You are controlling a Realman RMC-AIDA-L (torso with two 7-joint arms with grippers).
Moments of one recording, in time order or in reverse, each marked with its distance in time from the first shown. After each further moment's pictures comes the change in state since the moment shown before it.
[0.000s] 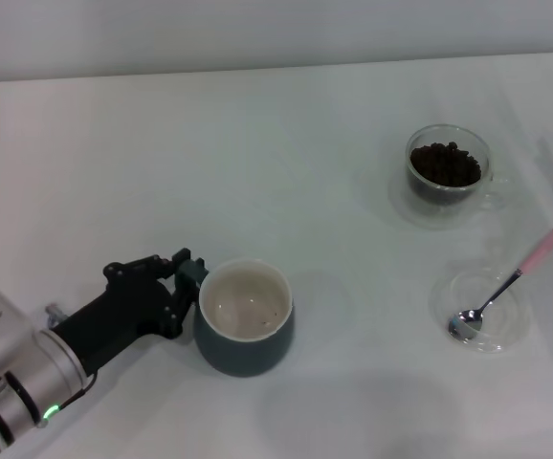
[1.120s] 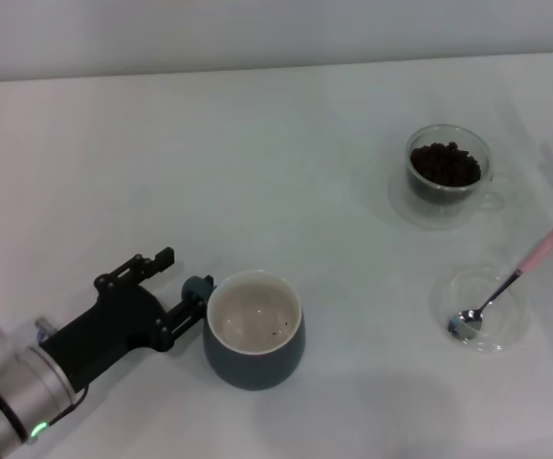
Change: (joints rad) left arm 0.035 0.007 0.009 0.009 -0.003 -0.057 0.006; right arm -0.019 0.000 -0.003 0.006 -0.003 0.003 0.000
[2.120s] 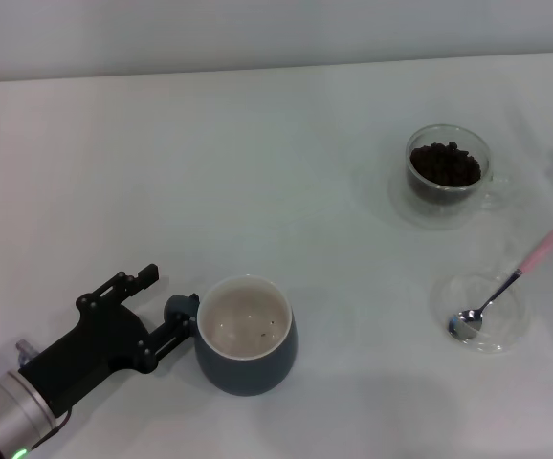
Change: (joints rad) left arm 0.037 0.001 0.000 0.053 0.007 -0.087 0.014; right arm -0.018 -0.003 -0.003 0.002 -0.002 0.005 0.001
